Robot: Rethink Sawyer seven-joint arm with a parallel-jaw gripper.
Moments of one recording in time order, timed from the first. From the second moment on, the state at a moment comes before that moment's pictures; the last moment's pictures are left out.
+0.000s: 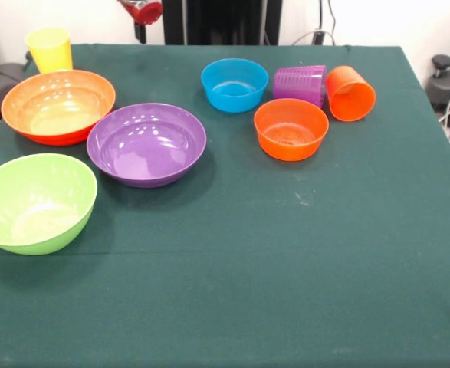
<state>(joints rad) 0.02 -0.22 -0.30 1.85 -2.34 -0.28 1.82</state>
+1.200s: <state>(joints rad) 0.07 -0.12 -0.36 1.63 -2.36 -0.31 1.82</state>
